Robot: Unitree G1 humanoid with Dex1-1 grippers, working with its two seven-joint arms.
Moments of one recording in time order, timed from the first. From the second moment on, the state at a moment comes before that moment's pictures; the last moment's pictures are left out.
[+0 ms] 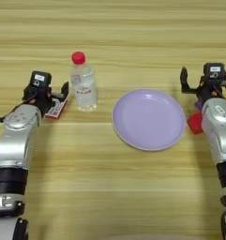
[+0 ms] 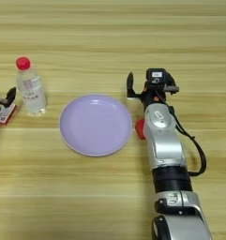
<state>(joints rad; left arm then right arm) -0.32 0.31 0.14 0.23 -0.07 0.28 -0.21 -0.39 -0.09 -0.11 0.23 0.00 0.14 -0.06</state>
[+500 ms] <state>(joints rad) -0.43 0.32 0.20 0.24 -0.11 0.18 -0.17 -0.39 -0.09 -0.11 0.24 0.00 0.12 -0.06</state>
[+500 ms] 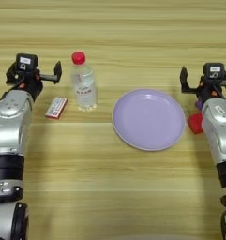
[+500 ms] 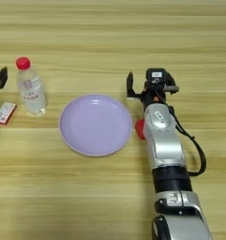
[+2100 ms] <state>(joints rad) -0.41 0.19 0.06 0.21 -0.12 0.07 -0.22 -0.40 -0.10 -0.11 0.25 0.00 0.12 -0.06</state>
